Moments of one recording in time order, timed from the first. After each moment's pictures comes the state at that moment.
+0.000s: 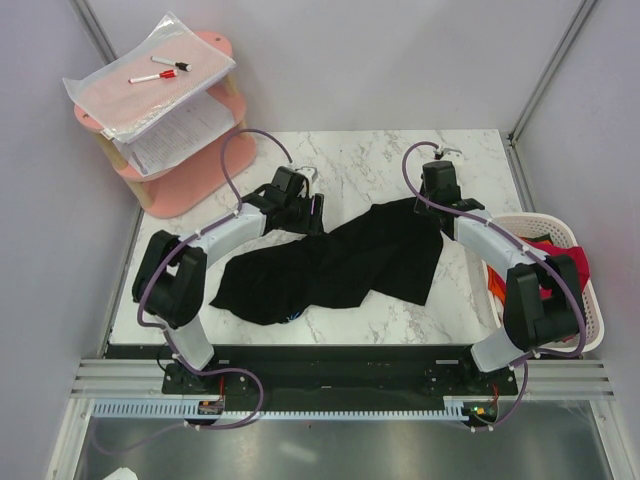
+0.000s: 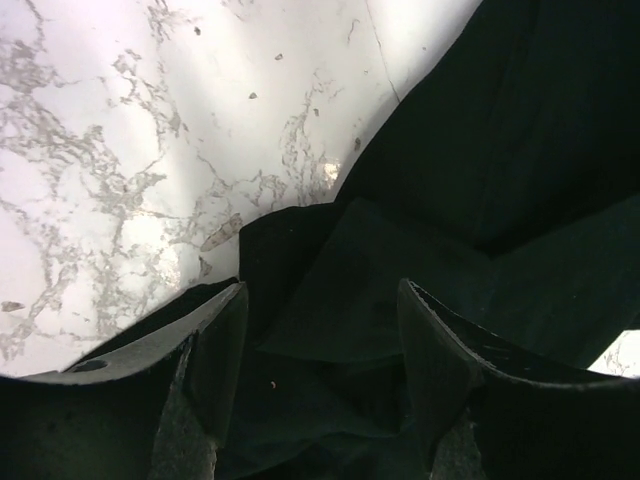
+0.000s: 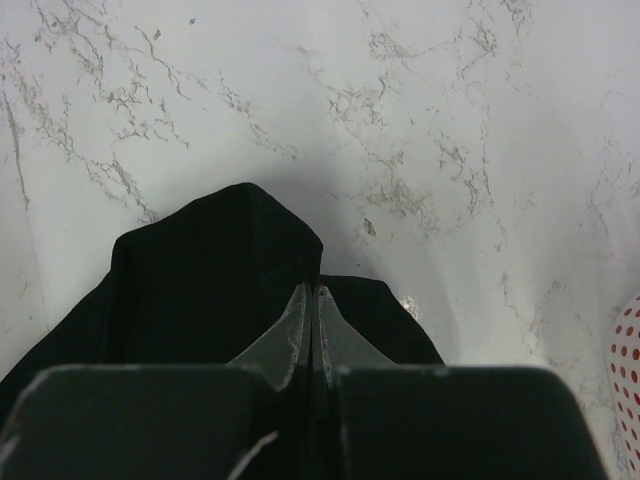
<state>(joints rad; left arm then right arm) -0.53 1.74 1.23 -0.35 0.07 -0.28 0.26 1.54 1.05 -0.18 0.33 0.39</state>
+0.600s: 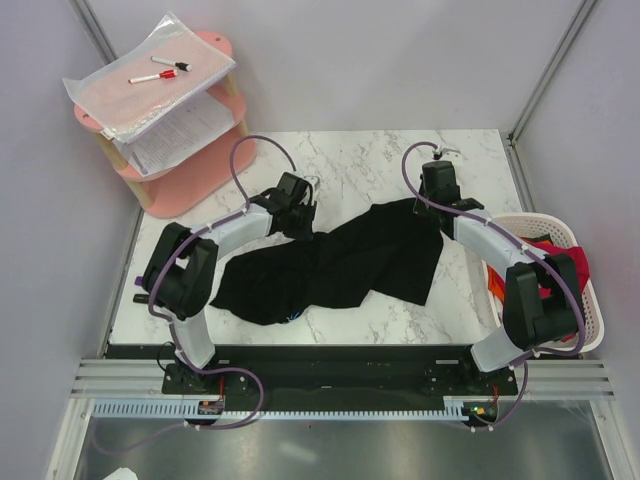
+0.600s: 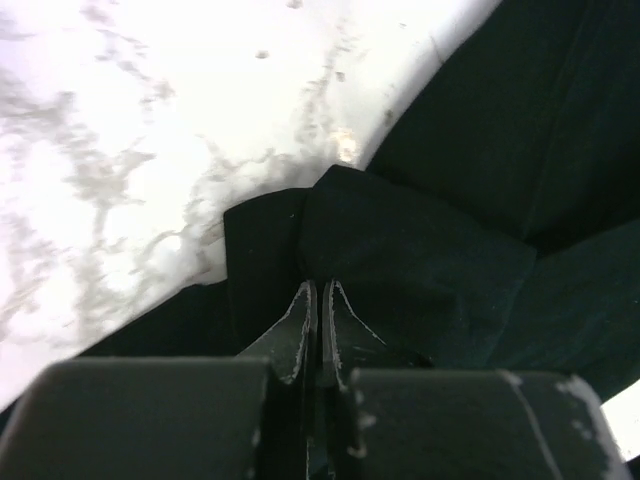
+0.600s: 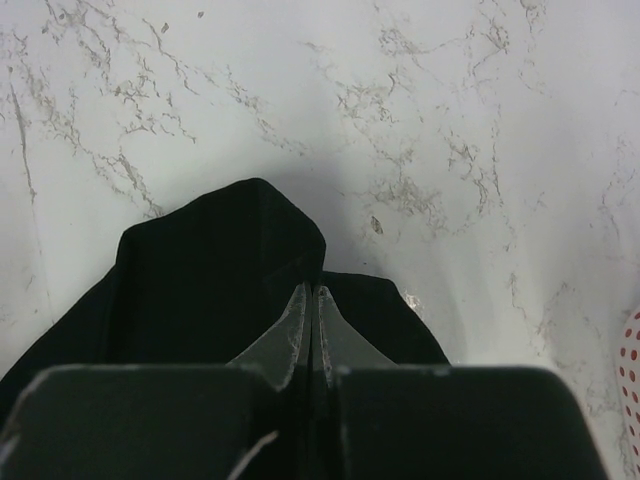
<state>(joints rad) -0.53 1.83 1.23 -0.35 0.10 -0.27 0.26 1.55 1.05 -0.18 0.31 0.39</state>
